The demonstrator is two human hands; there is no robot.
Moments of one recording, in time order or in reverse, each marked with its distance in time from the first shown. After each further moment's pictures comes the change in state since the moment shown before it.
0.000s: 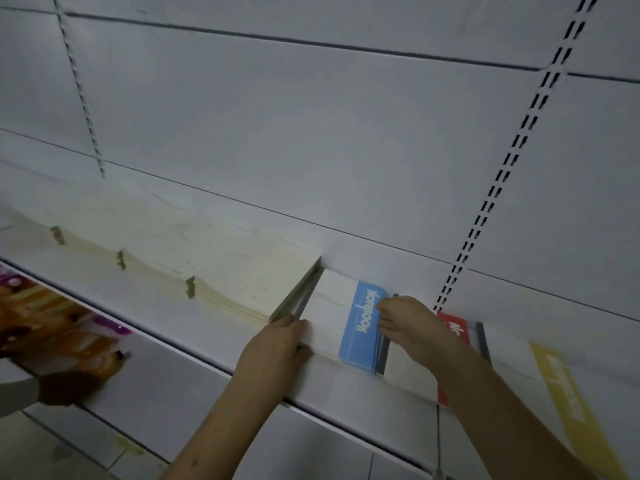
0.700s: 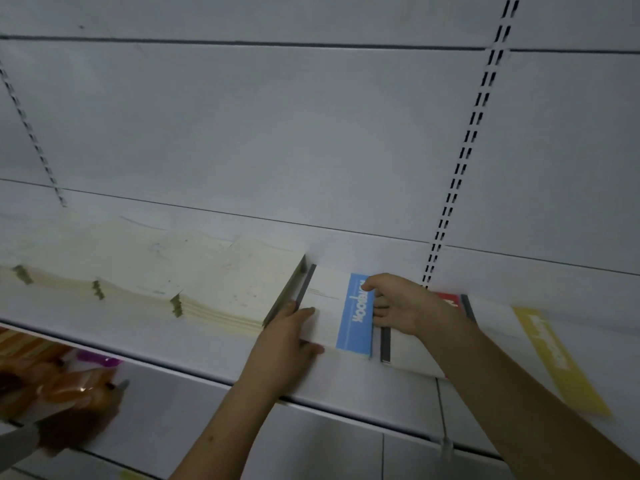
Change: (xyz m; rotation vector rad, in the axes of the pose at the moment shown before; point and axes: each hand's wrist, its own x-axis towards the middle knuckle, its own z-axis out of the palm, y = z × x) left_hand 0.019 0.004 0.001 -0.171 -0.108 -0.014; right_hand -0.011 -0.015 0.001 0.148 -0.056 0.103
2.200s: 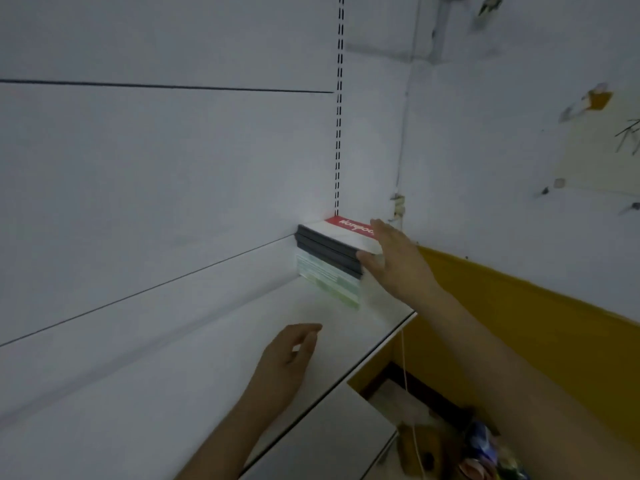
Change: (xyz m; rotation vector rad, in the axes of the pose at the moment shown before) left_hand -0.077 0.587 0.394 -0.600 -0.673 0.713; right_hand -0.312 0.123 -0.698 -1.004 1.273 -0.338
